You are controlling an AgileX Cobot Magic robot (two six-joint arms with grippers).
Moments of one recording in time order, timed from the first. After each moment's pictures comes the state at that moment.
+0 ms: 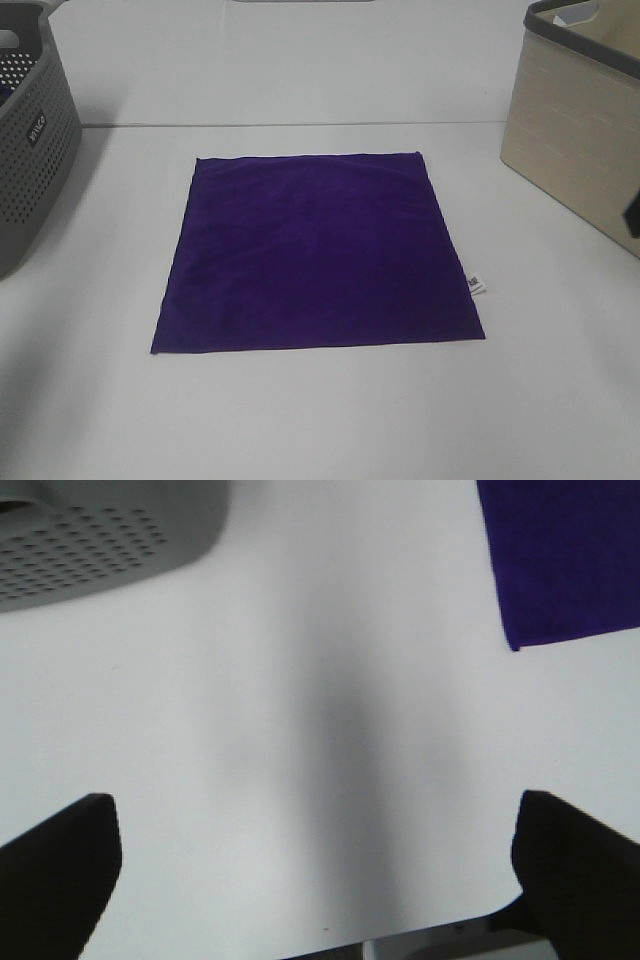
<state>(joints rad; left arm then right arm) 0.06 1.10 -0.83 -0.17 0.98 0.24 0.00 1.25 -0.94 0.22 1.02 -0.20</state>
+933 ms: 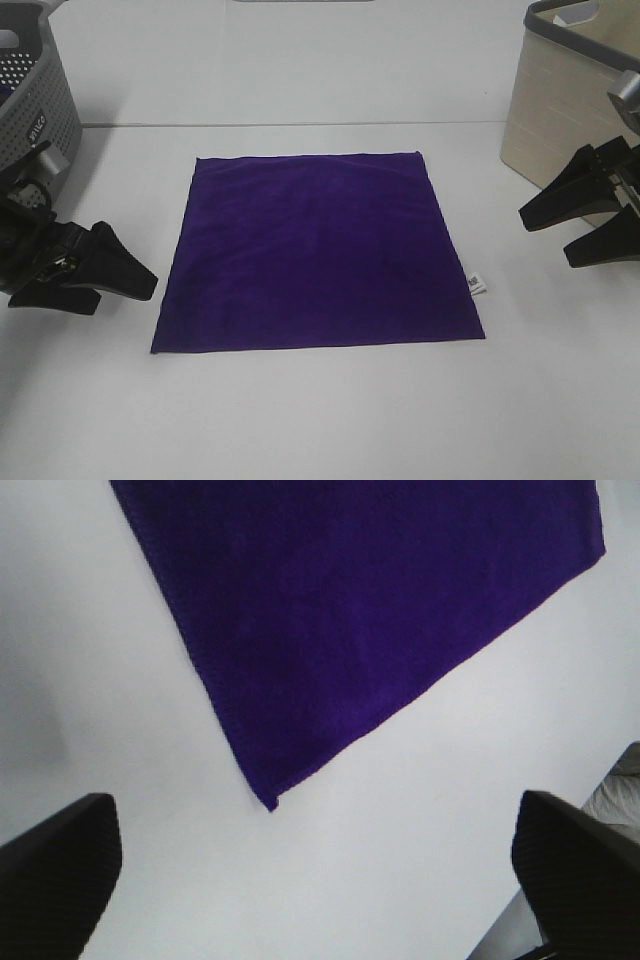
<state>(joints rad) 0.06 1.85 -0.84 -1.04 0.82 1.09 -0.26 1.81 -0.98 0.91 1.09 -0.93</state>
